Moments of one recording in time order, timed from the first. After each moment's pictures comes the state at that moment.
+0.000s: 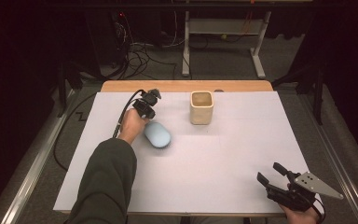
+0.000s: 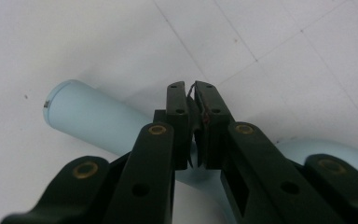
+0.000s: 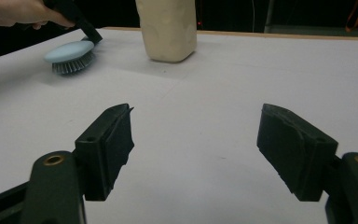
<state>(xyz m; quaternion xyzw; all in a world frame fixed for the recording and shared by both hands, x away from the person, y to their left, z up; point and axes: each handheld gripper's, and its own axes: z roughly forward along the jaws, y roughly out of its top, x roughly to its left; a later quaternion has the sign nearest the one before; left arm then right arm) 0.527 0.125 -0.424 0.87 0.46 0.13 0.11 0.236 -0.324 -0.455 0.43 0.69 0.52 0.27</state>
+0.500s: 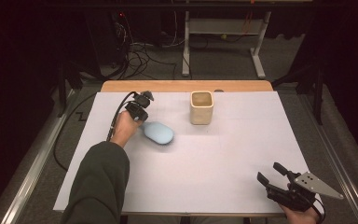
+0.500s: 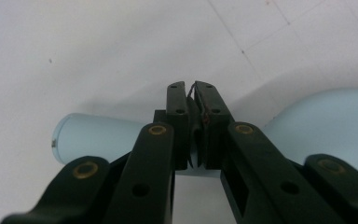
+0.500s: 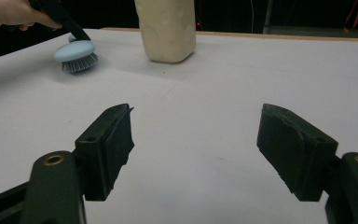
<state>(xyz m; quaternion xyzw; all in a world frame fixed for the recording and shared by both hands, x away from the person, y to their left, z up) 0.516 0.149 -0.424 0.87 0.47 0.13 0.11 0.236 -0.324 -0.455 0.43 0.69 0.52 0.27</state>
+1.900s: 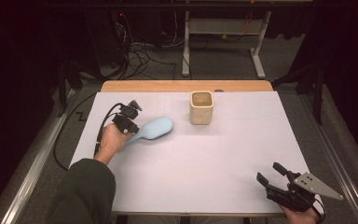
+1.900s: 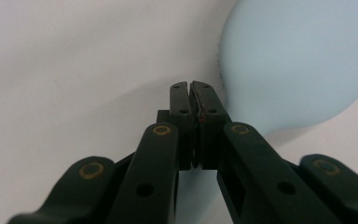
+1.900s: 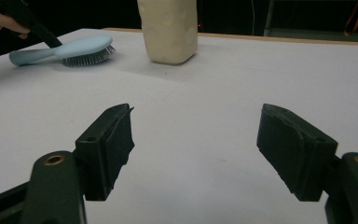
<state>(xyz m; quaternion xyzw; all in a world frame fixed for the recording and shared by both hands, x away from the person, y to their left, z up) 0.466 0.183 -0.424 0.86 0.49 0.06 0.14 0.235 -0.322 -0.454 0.42 0.69 0.52 0.27</state>
